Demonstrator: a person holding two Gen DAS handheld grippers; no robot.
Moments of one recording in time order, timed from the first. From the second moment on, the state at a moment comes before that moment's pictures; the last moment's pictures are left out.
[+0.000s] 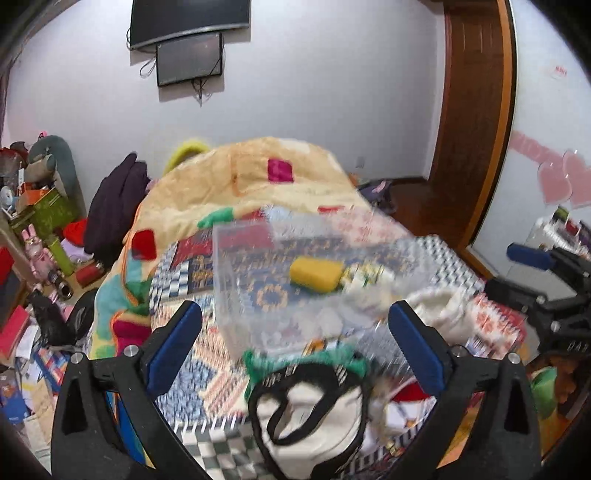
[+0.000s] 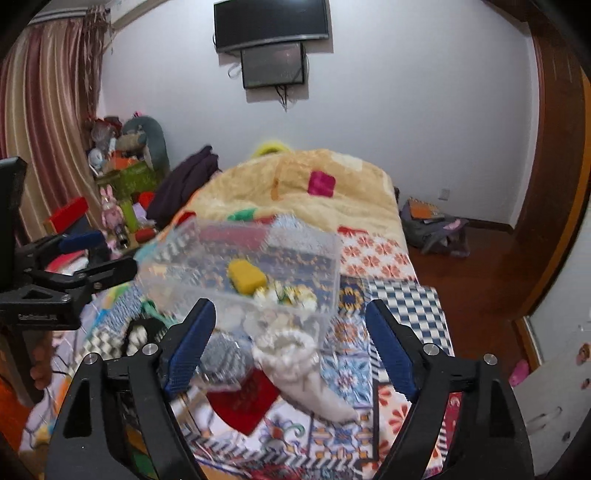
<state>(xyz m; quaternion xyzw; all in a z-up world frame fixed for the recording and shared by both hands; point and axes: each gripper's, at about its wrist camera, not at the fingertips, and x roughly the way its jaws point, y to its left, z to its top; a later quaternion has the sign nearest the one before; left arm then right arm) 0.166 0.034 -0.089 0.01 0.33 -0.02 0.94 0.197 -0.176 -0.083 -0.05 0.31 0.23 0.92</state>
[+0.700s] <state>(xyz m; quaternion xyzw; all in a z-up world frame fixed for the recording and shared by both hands) 0.146 0.051 -0.172 -0.02 0.39 -0.03 0.92 0.224 -0.183 -0.157 0.00 0.41 0.23 0.88</state>
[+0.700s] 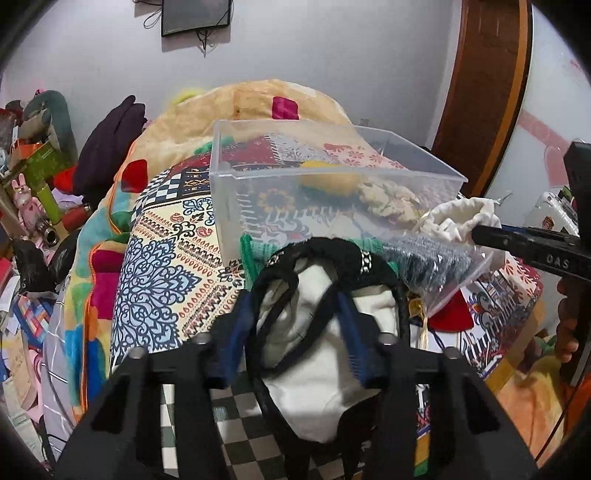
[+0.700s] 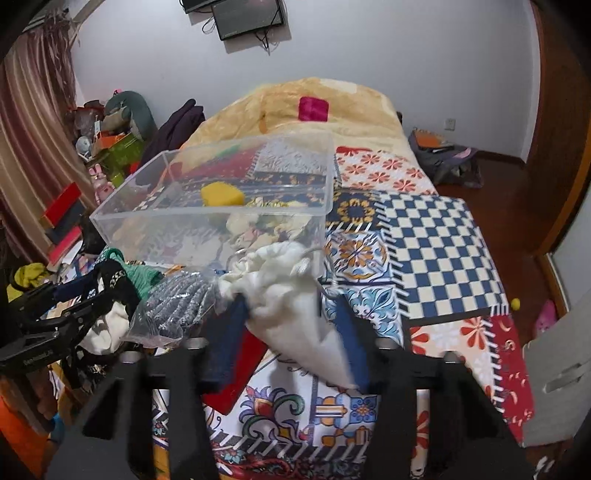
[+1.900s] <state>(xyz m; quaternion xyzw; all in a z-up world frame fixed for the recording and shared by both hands) 0.157 0.046 -0.017 -0.03 0.23 -0.07 0.97 0.202 -0.170 -0.056 0.00 0.25 0.26 0.93</state>
